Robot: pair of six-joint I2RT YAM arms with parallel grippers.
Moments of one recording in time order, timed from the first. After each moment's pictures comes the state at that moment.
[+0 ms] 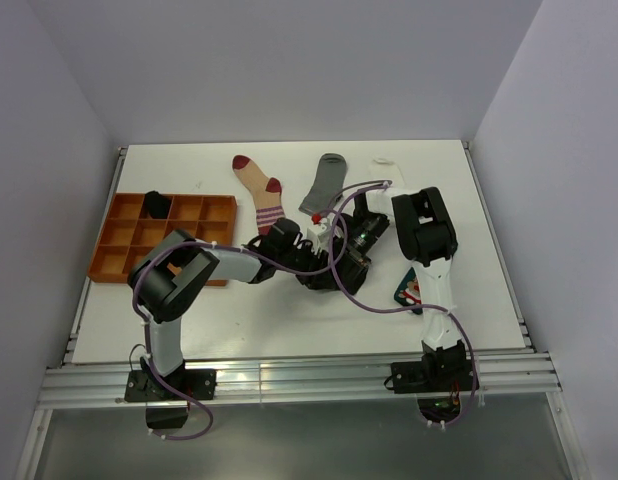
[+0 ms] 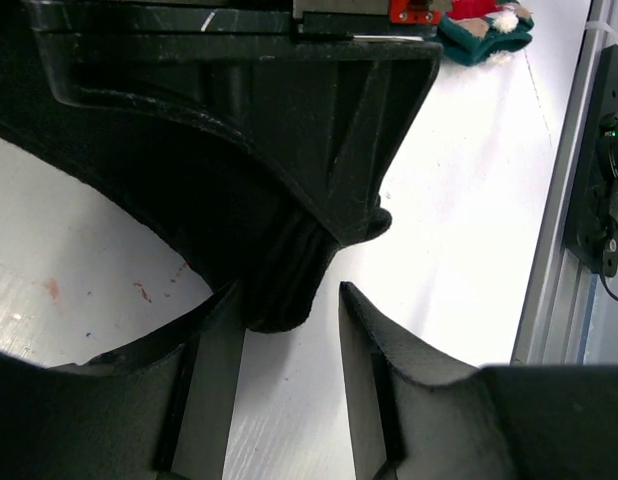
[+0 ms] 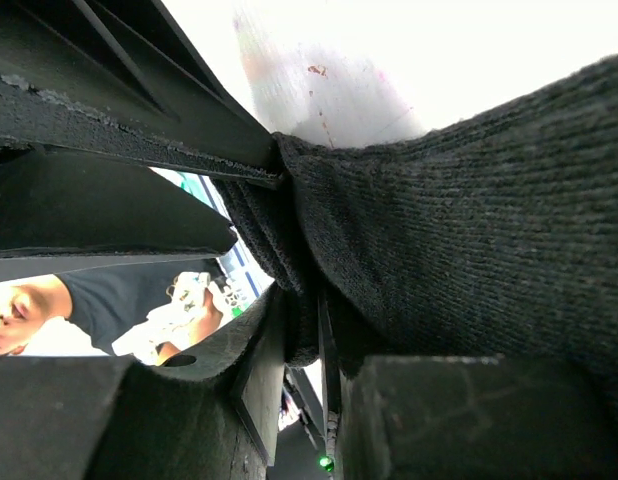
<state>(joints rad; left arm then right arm) -0.76 1.91 0.92 0.36 0.63 -0.23 0.28 2.36 1.57 -1.40 -0.88 -0.71</state>
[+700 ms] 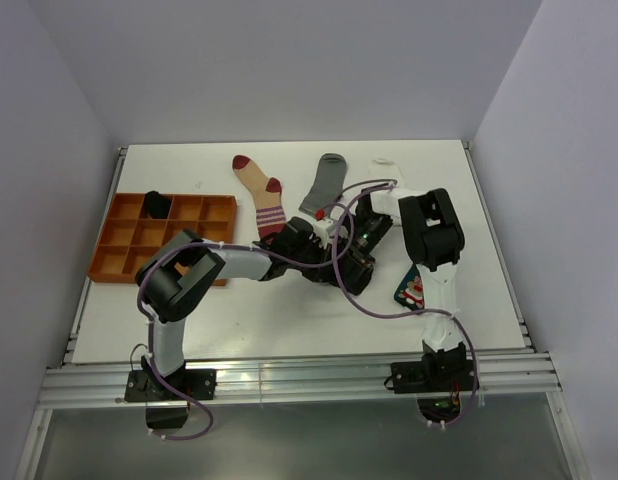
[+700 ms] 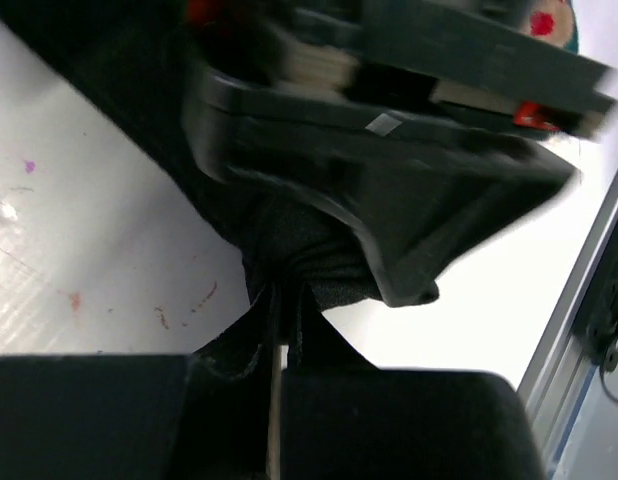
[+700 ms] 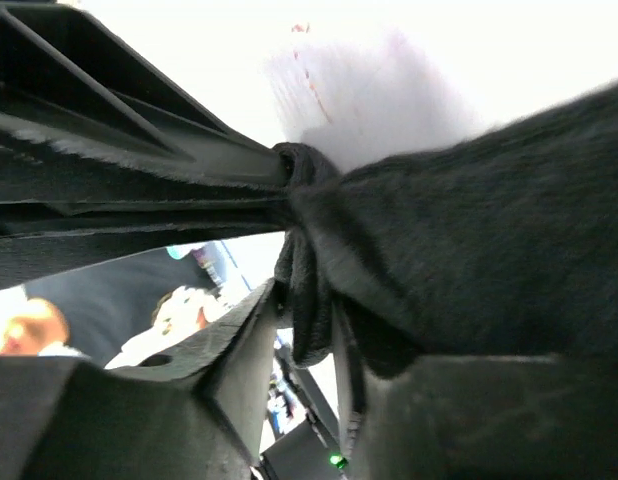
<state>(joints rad) -0.80 1.95 1.02 0.25 0.42 -0.38 0.28 2.28 1.50 -1.33 -0.82 -0.62</state>
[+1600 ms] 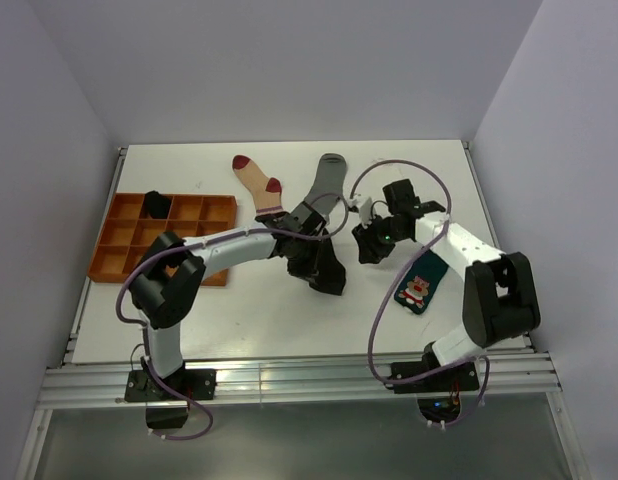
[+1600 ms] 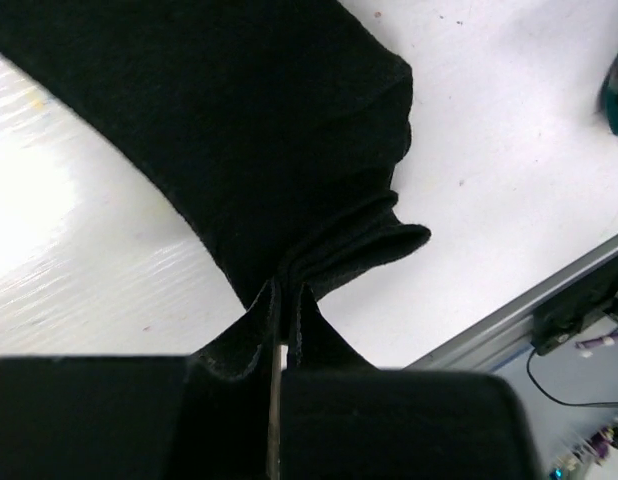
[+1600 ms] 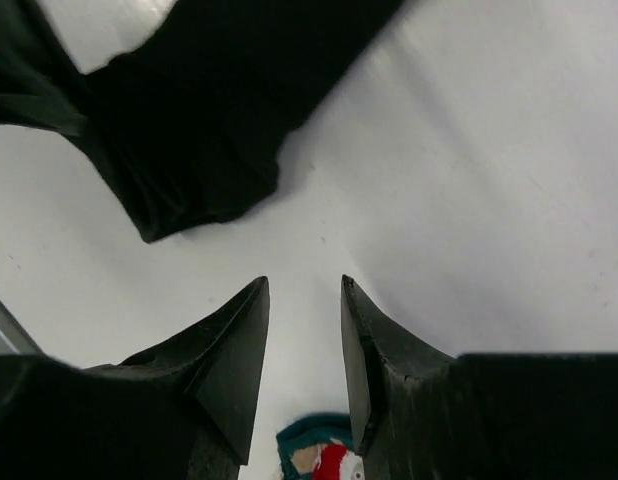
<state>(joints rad) -0.83 1.86 1.30 -0.53 0.21 -0.59 0.24 1.55 1.03 -0.66 -0.51 -0.50</state>
